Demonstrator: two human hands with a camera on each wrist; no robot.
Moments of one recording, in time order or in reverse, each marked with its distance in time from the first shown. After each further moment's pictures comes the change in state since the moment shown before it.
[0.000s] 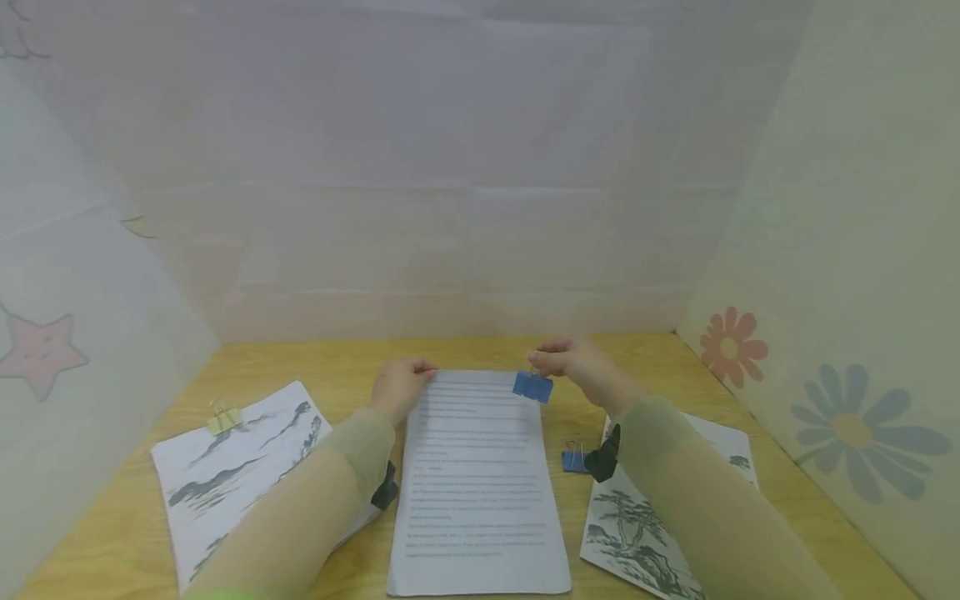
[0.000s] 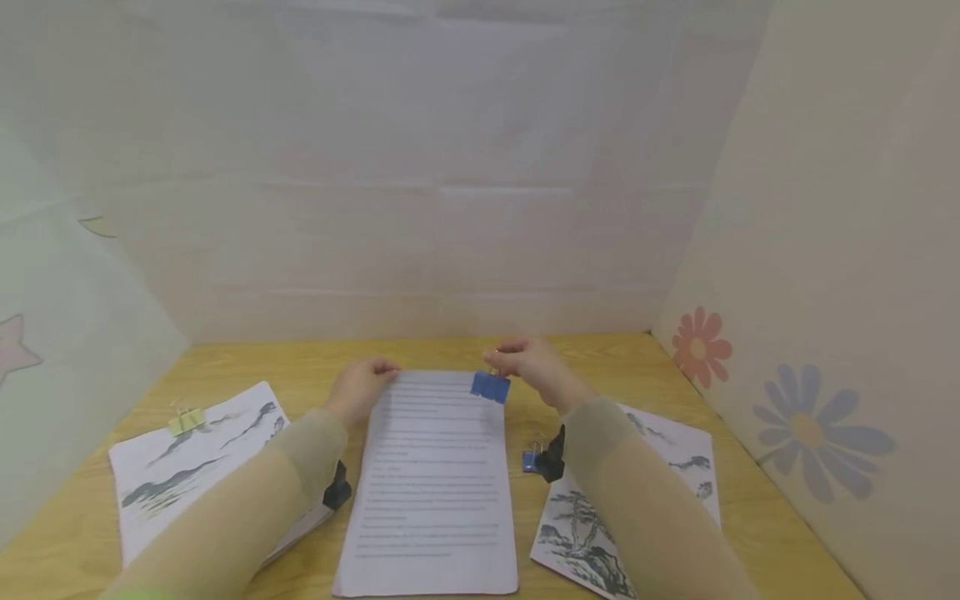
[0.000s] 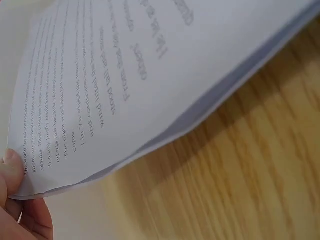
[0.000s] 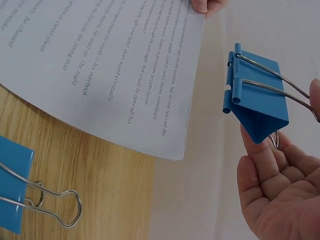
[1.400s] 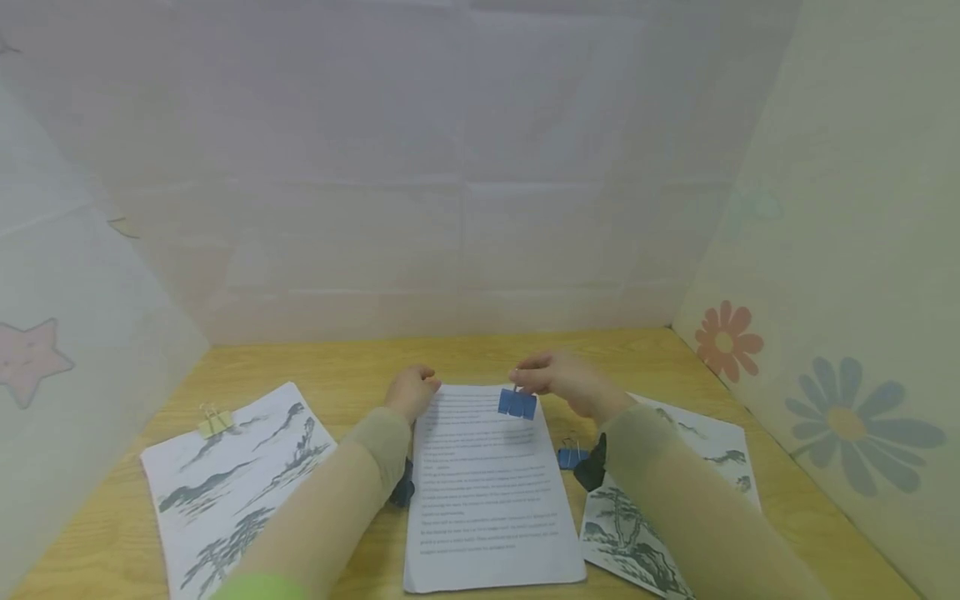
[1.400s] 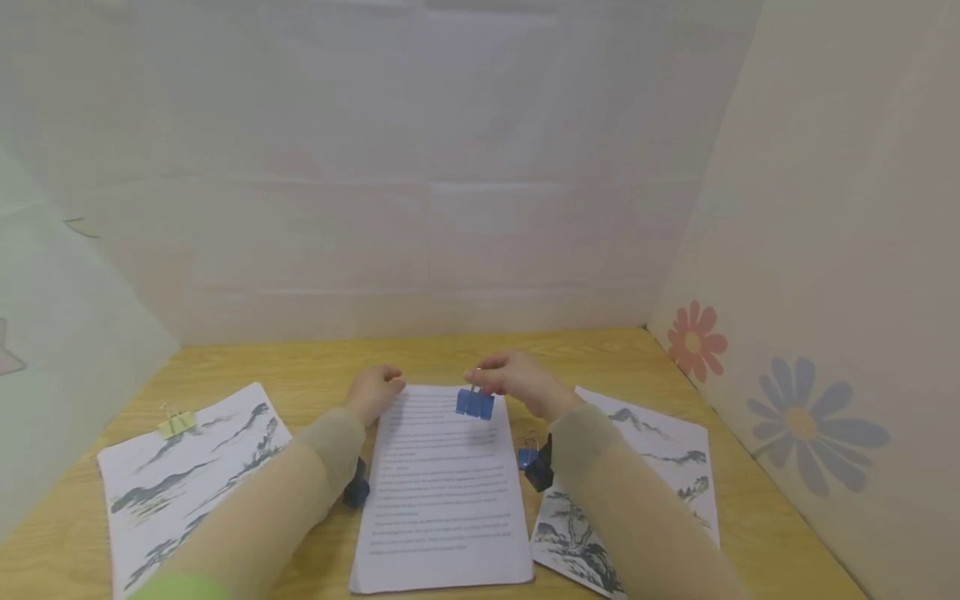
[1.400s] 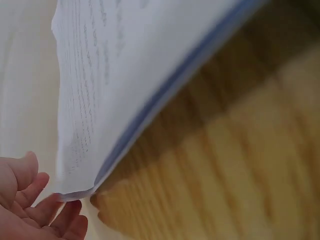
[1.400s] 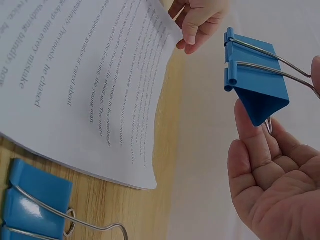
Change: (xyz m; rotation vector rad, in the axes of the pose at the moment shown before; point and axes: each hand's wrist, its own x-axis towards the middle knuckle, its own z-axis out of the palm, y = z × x) left_hand 0.011 -0.008 0.033 -0.103 -0.085 -0.189; right_hand 0.003 0.016 0.019 -0.053 -0.061 0.103
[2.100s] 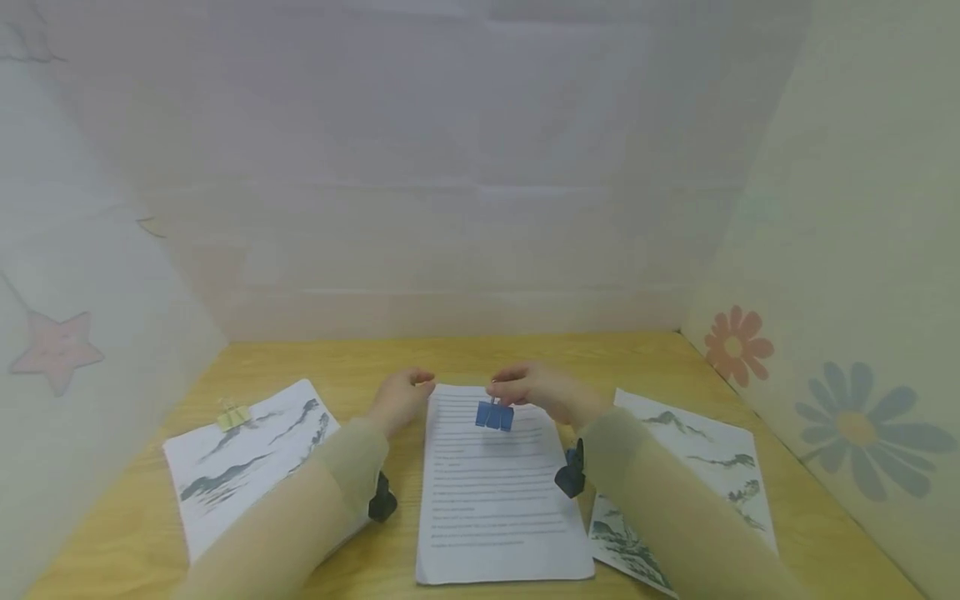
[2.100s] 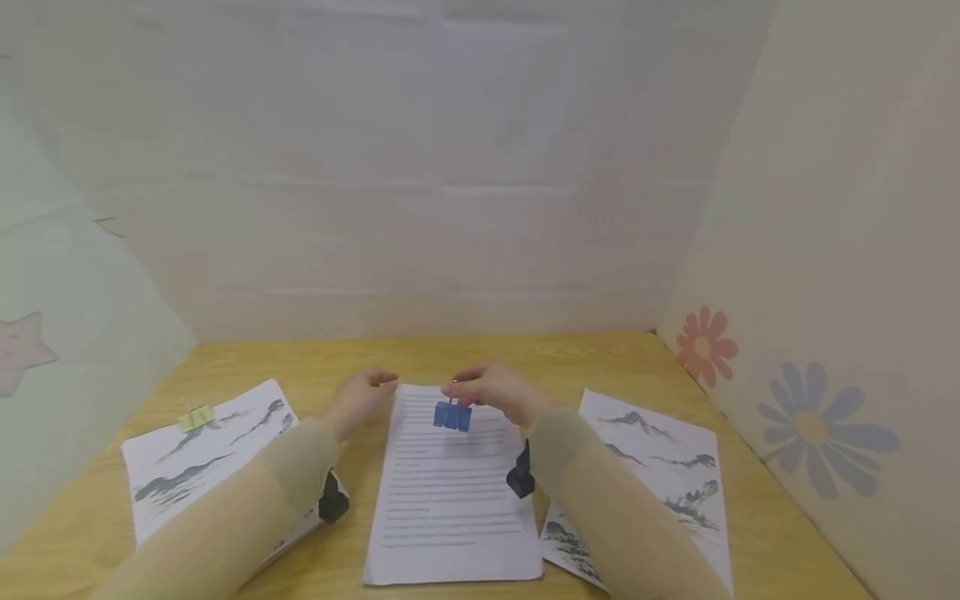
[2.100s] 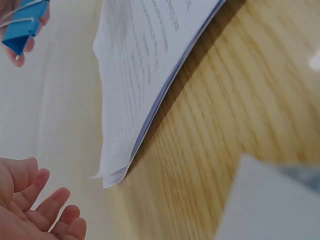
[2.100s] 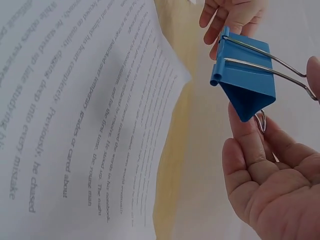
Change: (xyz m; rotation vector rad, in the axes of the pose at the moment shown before) left_hand -0.037 0.002 -0.034 -0.059 -0.062 0.070; right_hand 0.015 -0.013 0.034 0.017 -0.083 0.006
